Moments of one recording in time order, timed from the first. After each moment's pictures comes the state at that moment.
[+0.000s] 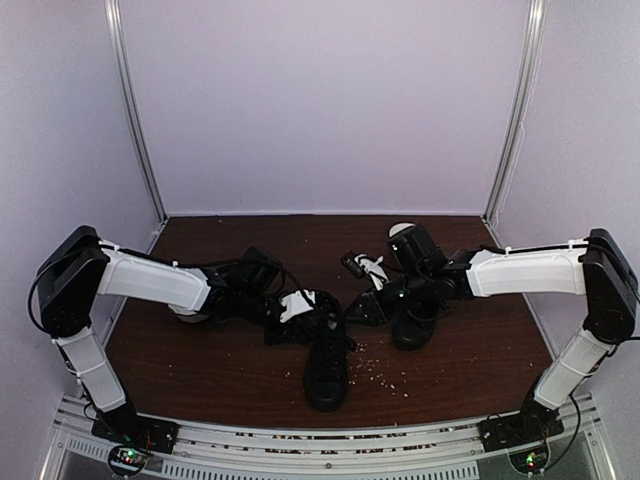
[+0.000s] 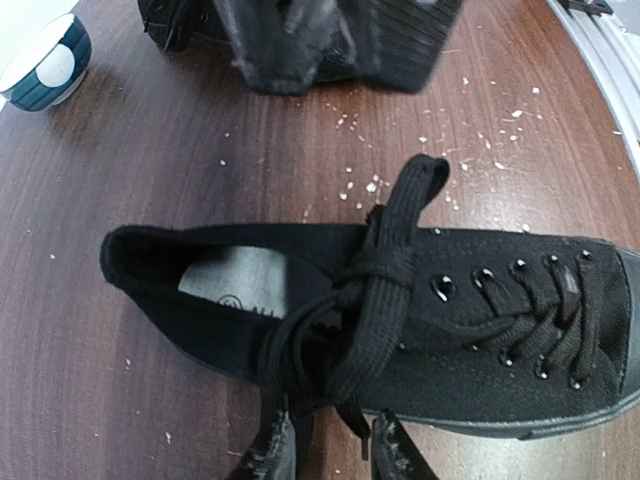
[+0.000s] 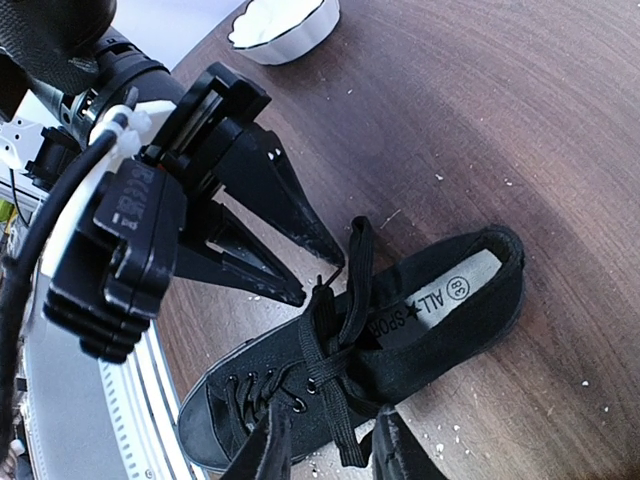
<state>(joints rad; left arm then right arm) -0.84 1.75 0.97 -0.08 0.40 0.59 0.77 1.62 1.01 -0.16 -0.52 0.16</state>
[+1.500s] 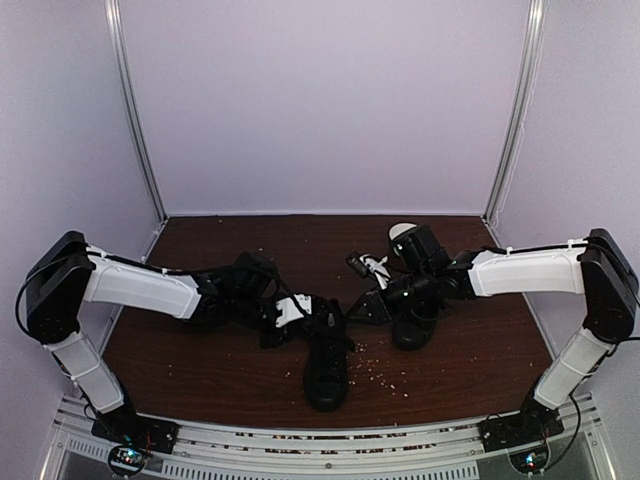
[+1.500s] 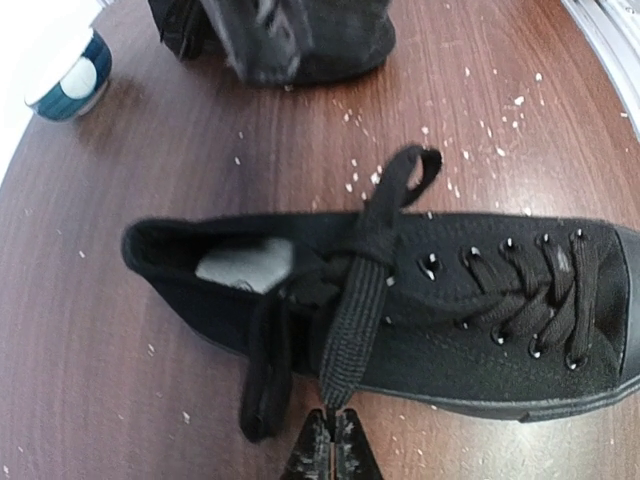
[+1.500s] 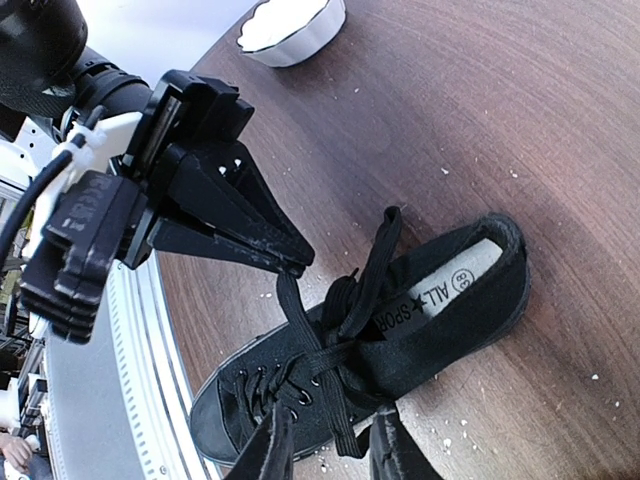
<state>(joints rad) -0.87 1.68 0.90 -0.03 0.31 0.61 0.74 1.62 0.99 -0.14 -0.59 0.19</state>
